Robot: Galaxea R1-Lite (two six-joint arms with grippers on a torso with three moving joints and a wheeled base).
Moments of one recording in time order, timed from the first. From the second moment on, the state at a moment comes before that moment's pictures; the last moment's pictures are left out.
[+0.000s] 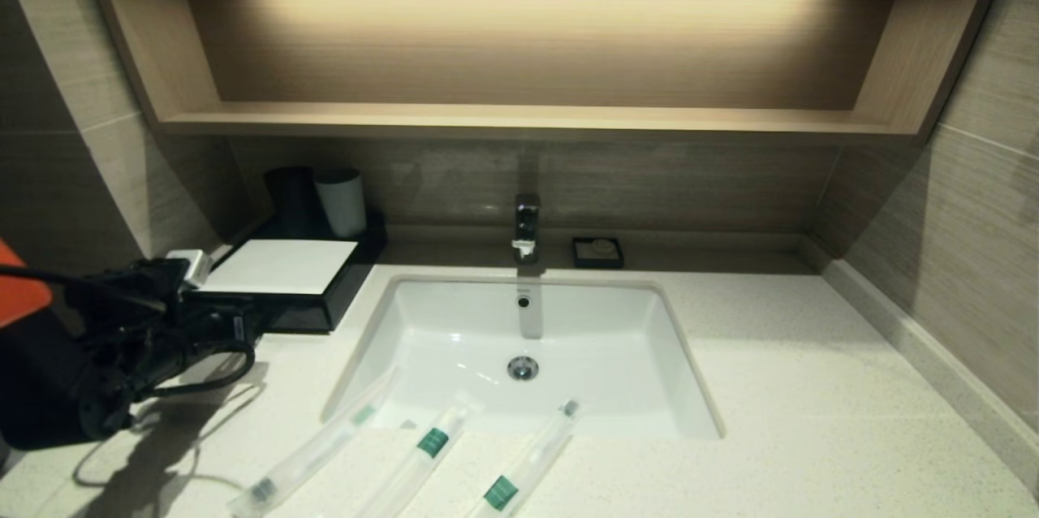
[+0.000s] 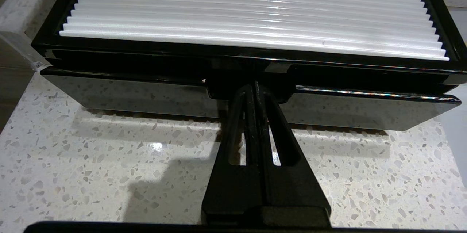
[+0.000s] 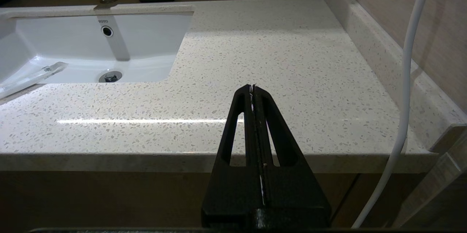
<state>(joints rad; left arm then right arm) 0.24 2.11 -0.67 -1.07 -0.25 0.08 0.00 0.00 0.00 -0.01 0.00 0.04</state>
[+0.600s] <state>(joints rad) 0.24 2.12 -0.68 -1.07 -0.25 0.08 0.00 0.00 0.00 -0.01 0.00 0.04</state>
